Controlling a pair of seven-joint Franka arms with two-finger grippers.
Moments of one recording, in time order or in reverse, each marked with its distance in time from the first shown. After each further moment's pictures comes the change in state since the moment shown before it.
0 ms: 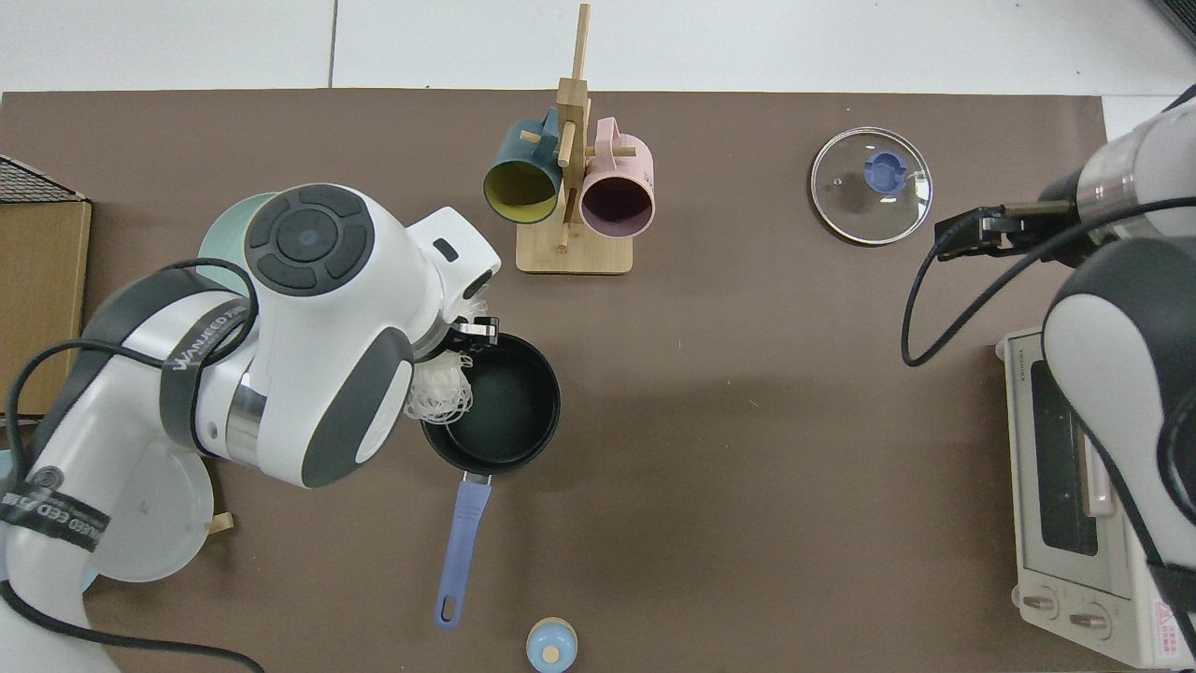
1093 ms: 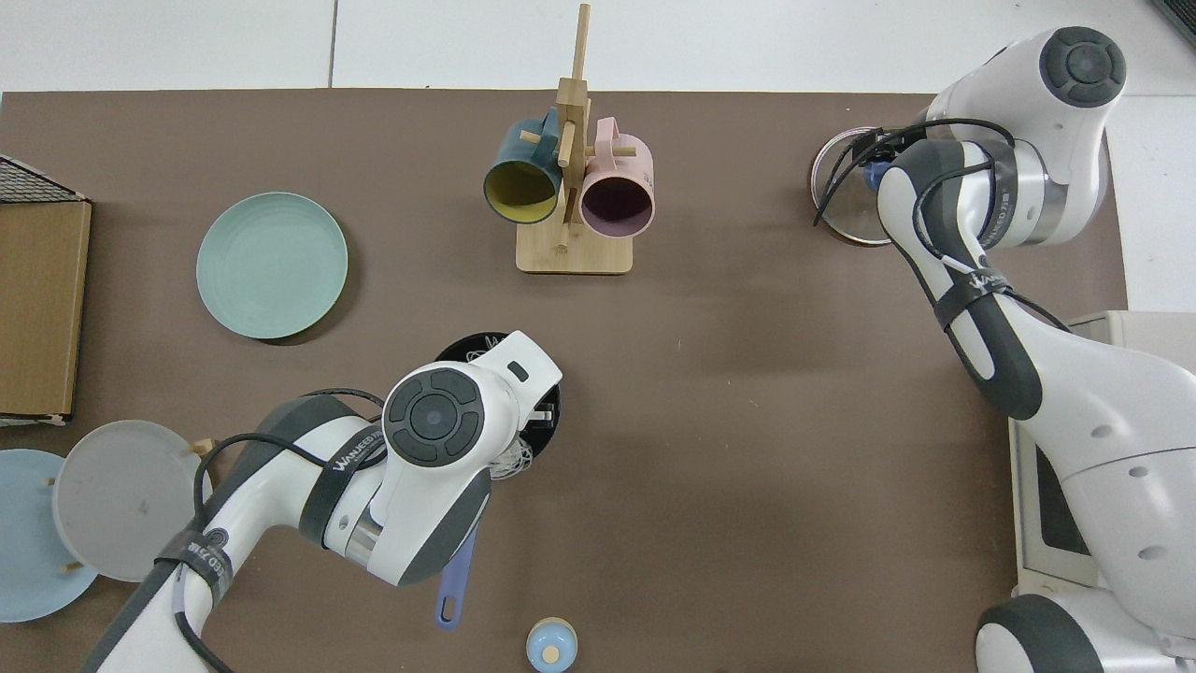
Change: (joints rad) left arm -0.007 -0.035 -0.094 -0.323 0.035 0.333 -0.142; right arm -0.040 0.524 -0.025 0.263 -0.005 0.389 -0.062
